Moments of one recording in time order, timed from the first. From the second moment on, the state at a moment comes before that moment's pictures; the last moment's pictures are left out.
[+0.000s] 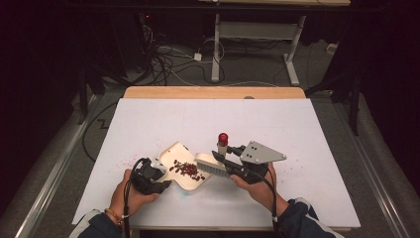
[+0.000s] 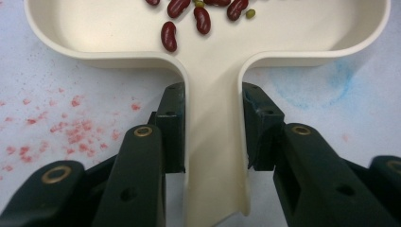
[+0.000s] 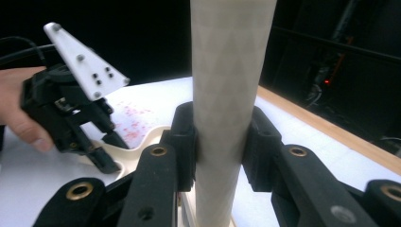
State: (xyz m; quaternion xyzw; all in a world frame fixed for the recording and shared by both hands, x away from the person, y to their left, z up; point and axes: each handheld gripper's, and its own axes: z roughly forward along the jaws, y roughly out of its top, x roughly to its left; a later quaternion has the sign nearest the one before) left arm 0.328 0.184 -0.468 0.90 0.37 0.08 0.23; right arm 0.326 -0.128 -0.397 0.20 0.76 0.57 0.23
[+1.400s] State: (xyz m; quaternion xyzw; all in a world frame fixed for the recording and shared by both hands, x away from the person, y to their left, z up) left arm 0.326 0.193 -0.466 0.90 0.37 0.07 0.22; right arm 0.326 -0.114 -0.388 0.20 0.76 0.57 0.24
